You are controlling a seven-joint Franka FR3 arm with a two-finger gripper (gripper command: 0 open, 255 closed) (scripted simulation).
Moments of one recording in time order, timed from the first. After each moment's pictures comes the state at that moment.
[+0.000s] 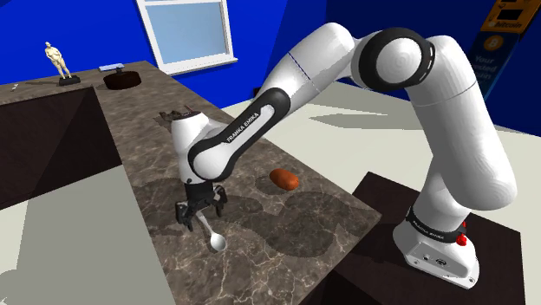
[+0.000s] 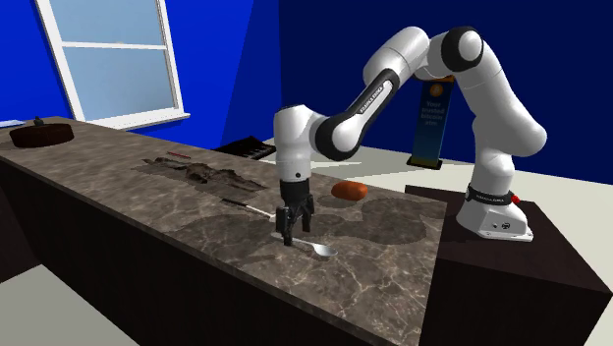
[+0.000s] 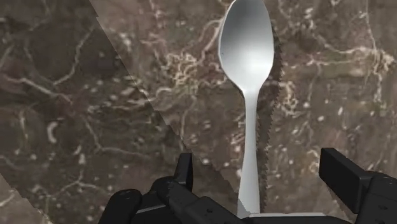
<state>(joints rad) 0.27 0.62 0.40 -1.71 -0.03 2.29 0.79</state>
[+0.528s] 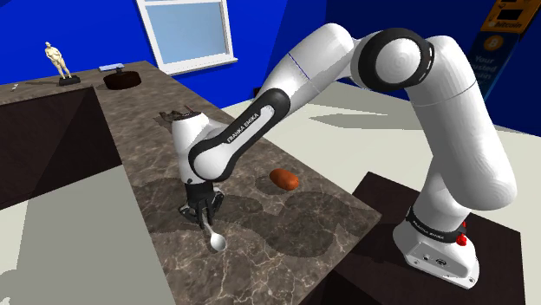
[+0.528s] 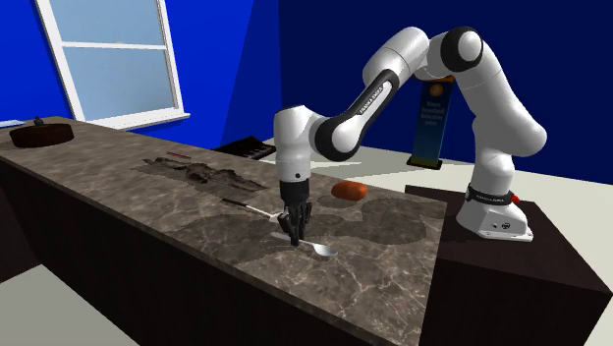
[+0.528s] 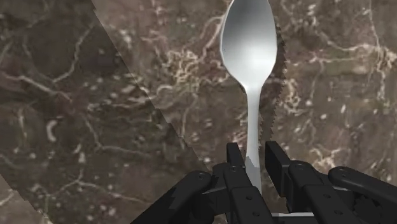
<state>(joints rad) 0.27 0.62 0.40 -1.71 -0.03 2.30 0.79</state>
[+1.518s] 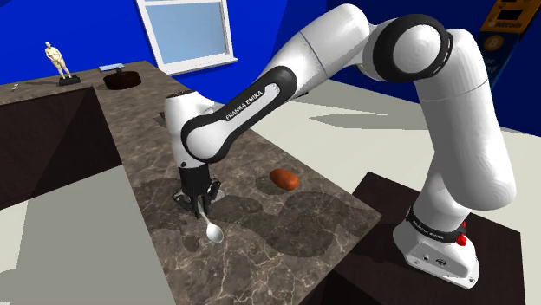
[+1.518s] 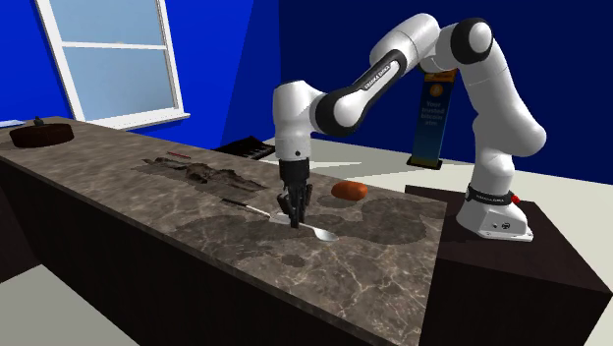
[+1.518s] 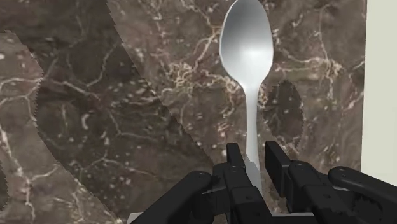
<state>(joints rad) 0.25 0.54 0.42 -1.68 -0.01 2.19 0.79</state>
